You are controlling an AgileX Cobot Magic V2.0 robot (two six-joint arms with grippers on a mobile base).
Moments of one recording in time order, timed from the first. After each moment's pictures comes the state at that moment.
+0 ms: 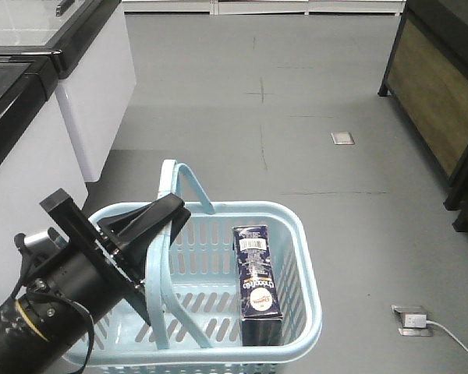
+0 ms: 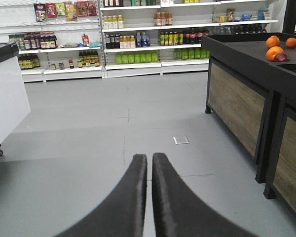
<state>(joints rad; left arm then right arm) -0.72 1.32 -0.35 0.02 -1.09 -1.90 -0.10 -0.01 0.03 0.02 0.14 0.03</state>
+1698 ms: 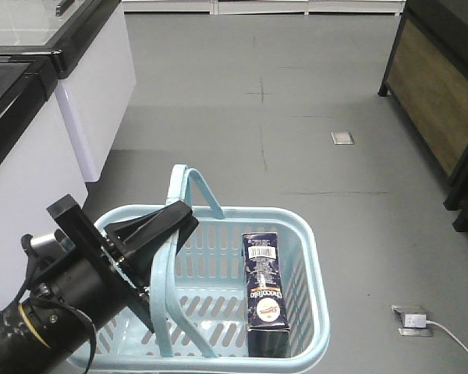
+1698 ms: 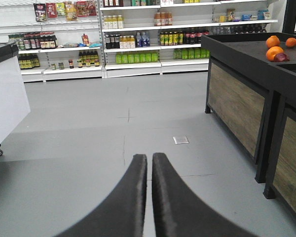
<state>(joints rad) -0.72 1.32 -0.35 0.07 -1.09 -1.91 -0.10 -0.01 0.03 0.02 0.14 0.03</state>
